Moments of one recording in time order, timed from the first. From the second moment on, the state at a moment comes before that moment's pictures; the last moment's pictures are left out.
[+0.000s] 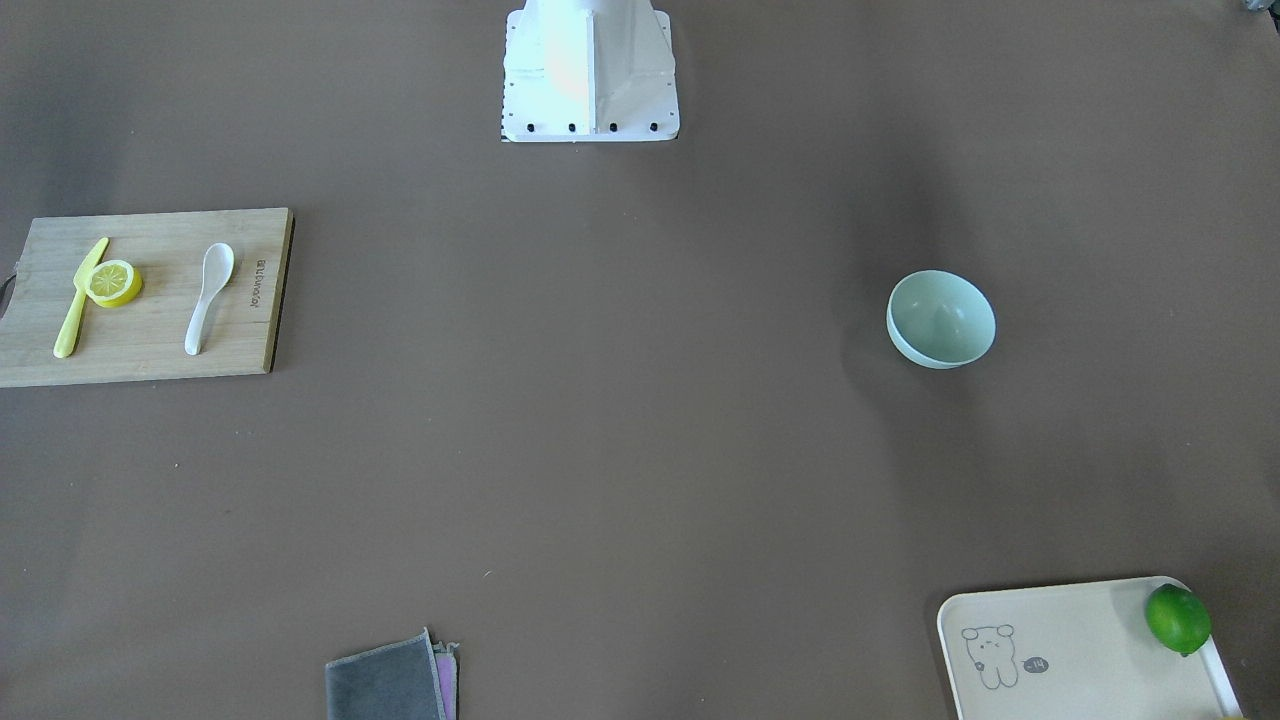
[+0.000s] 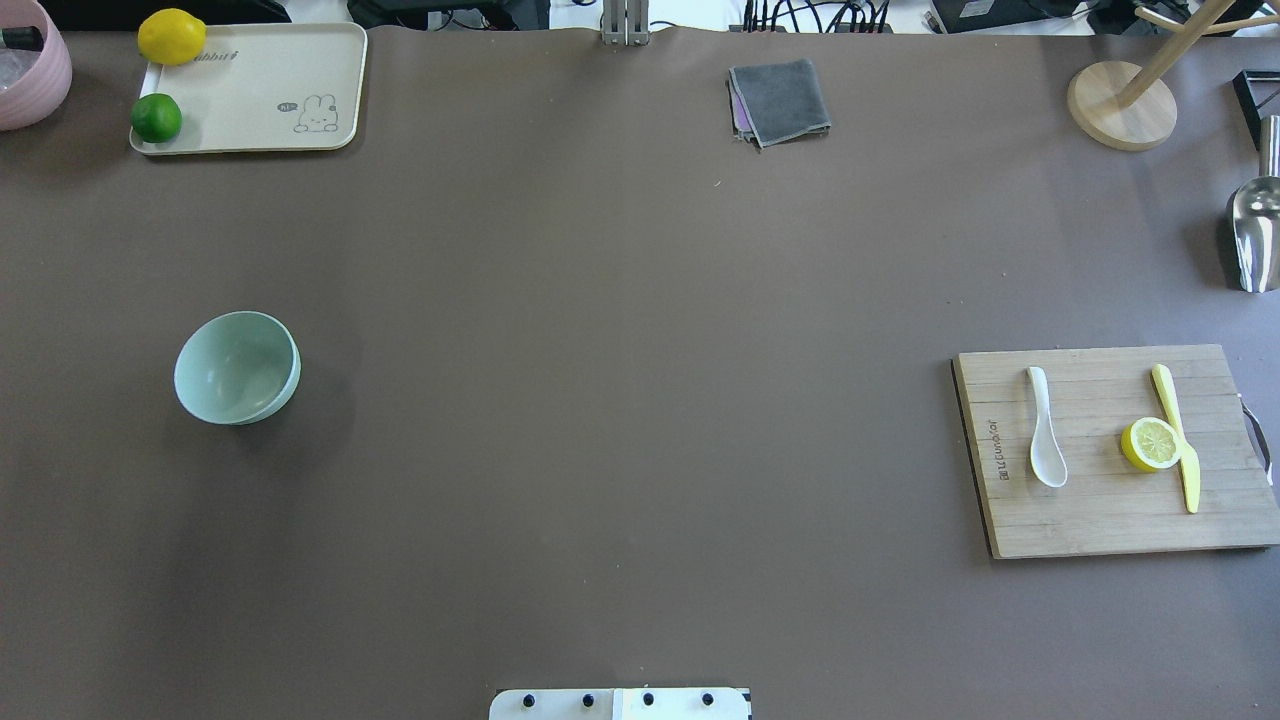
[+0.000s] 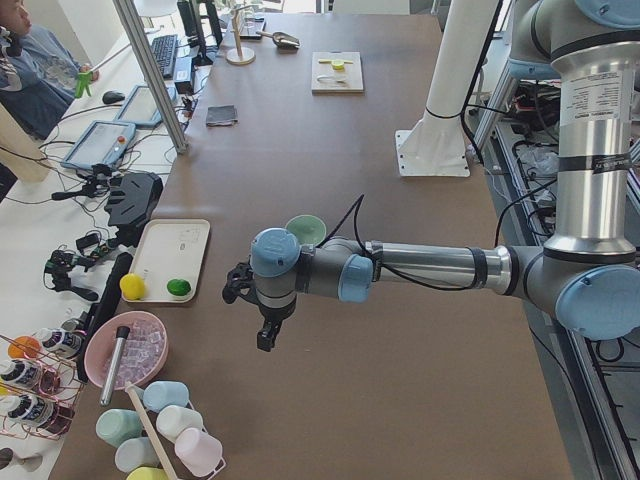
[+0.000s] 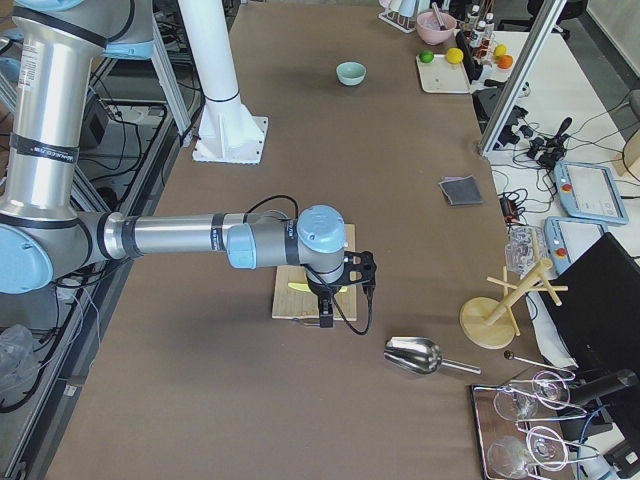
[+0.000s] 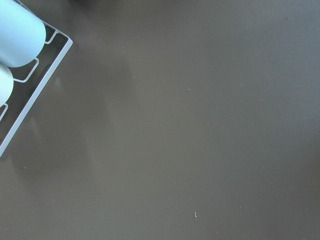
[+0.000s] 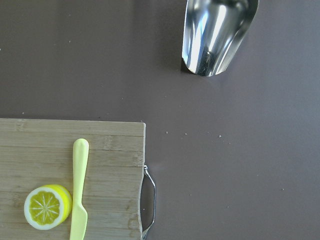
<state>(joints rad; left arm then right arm) -1.56 -1.50 -1.68 -1.69 -2.35 0.17 1.53 -1.80 1.87 -1.52 2.36 0.06</state>
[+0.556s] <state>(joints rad) -1.56 -1.51 -1.68 -1.70 -2.35 0.18 1.53 -1.80 1.87 -1.51 2.37 0.06</state>
